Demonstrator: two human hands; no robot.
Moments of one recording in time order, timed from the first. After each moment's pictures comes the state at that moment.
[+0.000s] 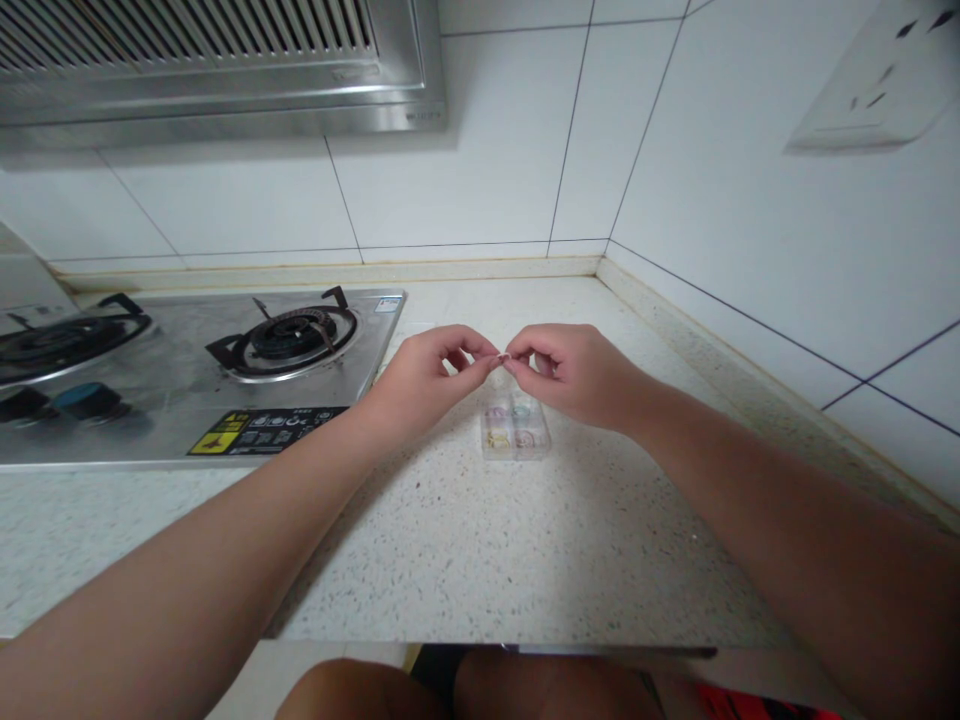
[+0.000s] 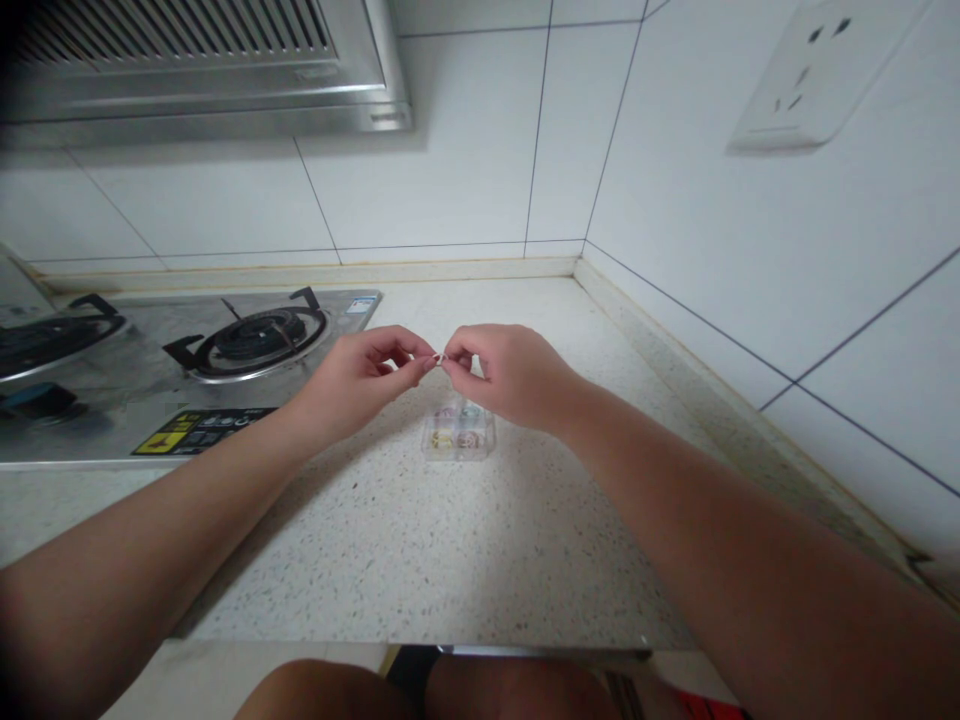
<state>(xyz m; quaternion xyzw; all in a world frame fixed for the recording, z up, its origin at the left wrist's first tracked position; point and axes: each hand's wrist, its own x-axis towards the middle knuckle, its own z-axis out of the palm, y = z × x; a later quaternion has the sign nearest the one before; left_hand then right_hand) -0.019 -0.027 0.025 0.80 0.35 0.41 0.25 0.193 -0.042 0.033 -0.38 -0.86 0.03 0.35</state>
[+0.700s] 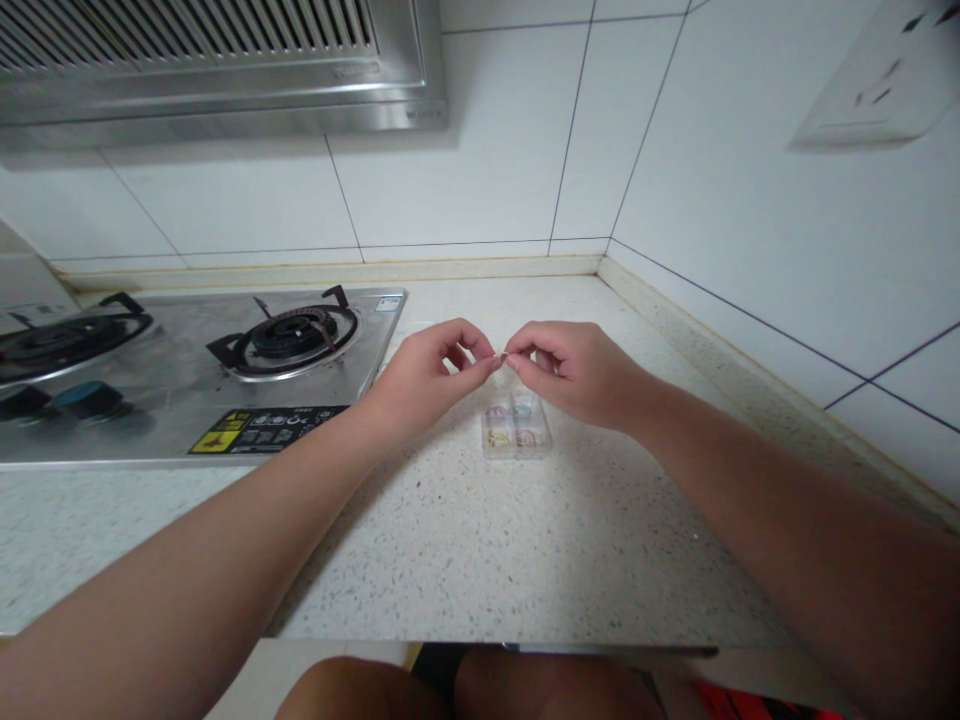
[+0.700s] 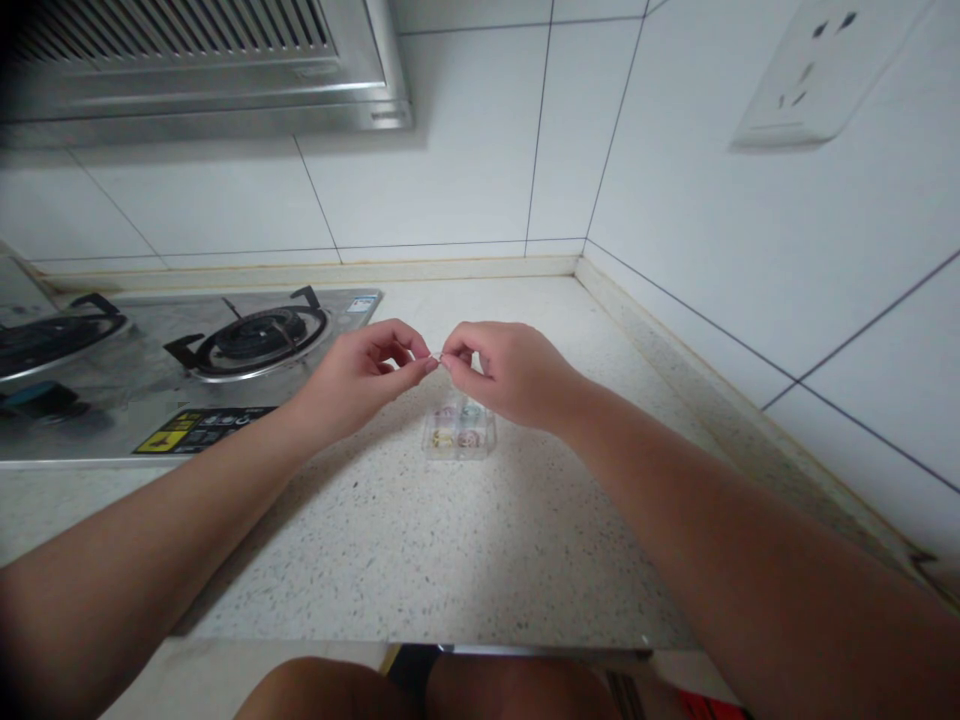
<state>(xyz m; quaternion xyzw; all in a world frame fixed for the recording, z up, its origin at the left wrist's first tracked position) -0.019 -0.029 0.025 0.79 0.34 0.42 0.28 0.193 -0.043 0.034 -0.37 -0.86 0.05 0.36</state>
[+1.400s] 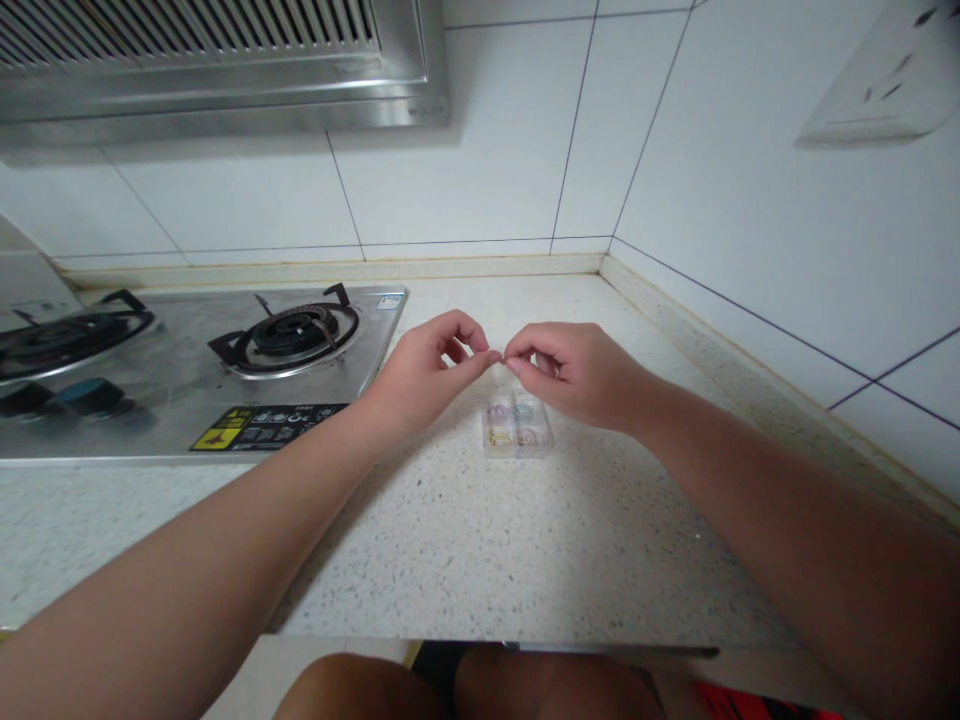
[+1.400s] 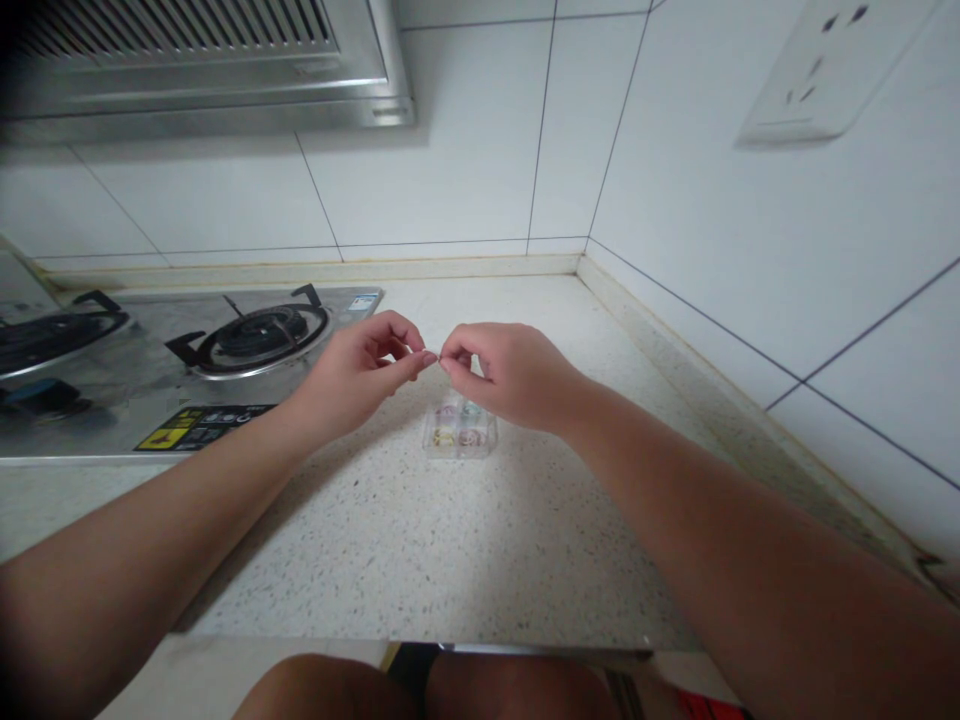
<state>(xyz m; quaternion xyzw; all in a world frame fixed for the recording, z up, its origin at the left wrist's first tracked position) -0.020 -0.025 0.024 0.78 0.35 0.44 0.28 0.193 -0.044 0.034 -0.36 -0.87 0.05 0.35</state>
